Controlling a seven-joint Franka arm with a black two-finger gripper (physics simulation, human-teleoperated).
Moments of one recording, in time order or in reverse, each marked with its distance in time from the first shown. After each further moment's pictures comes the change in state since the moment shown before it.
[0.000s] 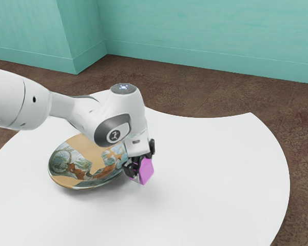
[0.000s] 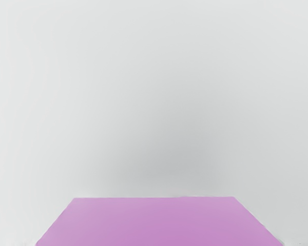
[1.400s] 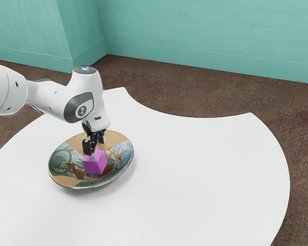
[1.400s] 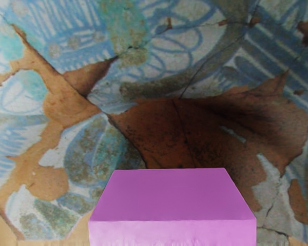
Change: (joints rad) arm 0.095 0.028 0.228 0.083 0.050 -0.122 -0.051
